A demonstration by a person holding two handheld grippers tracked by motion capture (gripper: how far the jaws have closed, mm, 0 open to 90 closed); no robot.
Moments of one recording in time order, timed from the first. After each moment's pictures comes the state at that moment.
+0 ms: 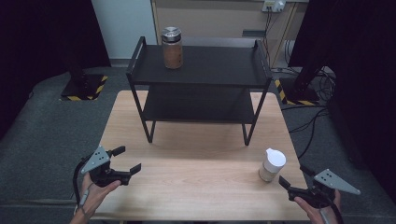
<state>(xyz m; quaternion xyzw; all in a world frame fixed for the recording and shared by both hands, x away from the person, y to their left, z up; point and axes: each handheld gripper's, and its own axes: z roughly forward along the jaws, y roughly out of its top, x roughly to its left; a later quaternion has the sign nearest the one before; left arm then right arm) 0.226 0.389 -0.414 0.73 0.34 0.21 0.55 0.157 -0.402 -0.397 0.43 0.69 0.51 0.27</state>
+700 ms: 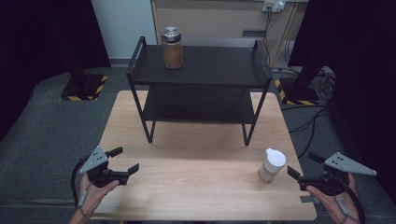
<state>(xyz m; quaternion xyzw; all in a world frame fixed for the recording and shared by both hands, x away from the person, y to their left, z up) 0.222 0.391 -0.415 0.72 0.36 0.21 0.55 0.182 -0.414 -0.331 0.41 0.73 0.49 0.25</state>
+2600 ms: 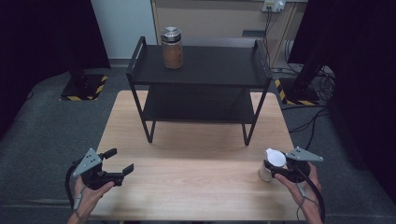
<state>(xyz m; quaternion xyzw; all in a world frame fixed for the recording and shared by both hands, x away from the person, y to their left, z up) 0.211 0.399 -0.417 0.71 0.37 0.22 0.55 0.239 -0.358 -0.376 0.43 0.77 0.41 0.24</state>
